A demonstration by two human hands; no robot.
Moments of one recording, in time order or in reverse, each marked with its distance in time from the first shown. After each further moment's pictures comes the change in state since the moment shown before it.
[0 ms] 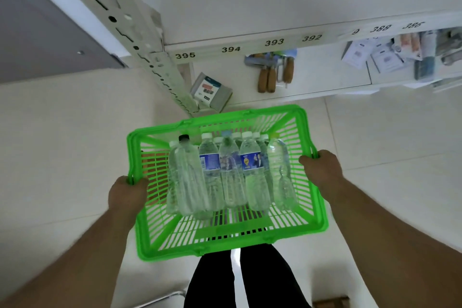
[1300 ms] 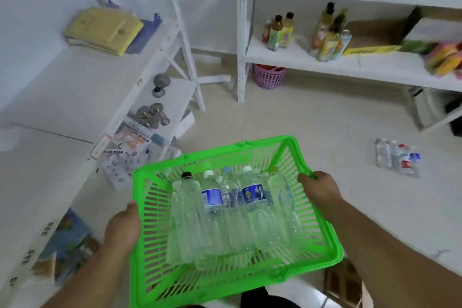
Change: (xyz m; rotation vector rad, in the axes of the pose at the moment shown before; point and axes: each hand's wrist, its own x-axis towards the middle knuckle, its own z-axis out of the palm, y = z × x) left_hand -0.473 0.366 0.261 0.686 -0.333 0.986; right_hand -0.135 0.425 -0.380 0.828 0.524 0.596
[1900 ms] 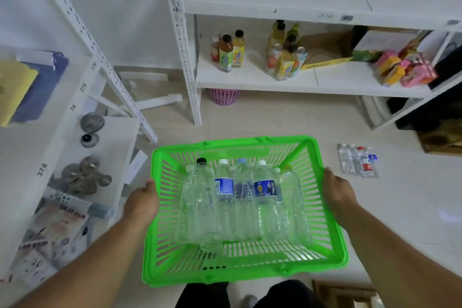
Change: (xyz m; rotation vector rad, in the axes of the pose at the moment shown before) left_hand 0.148 0.346 0.103 0.150 -0.164 0.244; right_hand 0.209 -0.063 -0.097 0.112 0.311 0.248
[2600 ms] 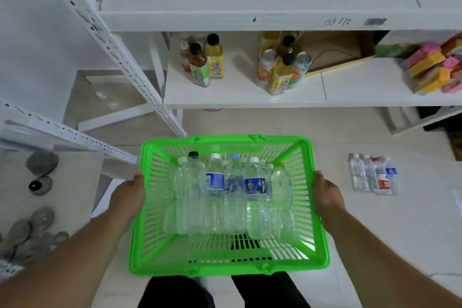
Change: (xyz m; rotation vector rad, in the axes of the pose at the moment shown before) left_hand 0.199 0.236 0.078 0.109 -0.048 -0.041; right_hand 0.268 -0.106 0.043 0.087 -0.104 0.171
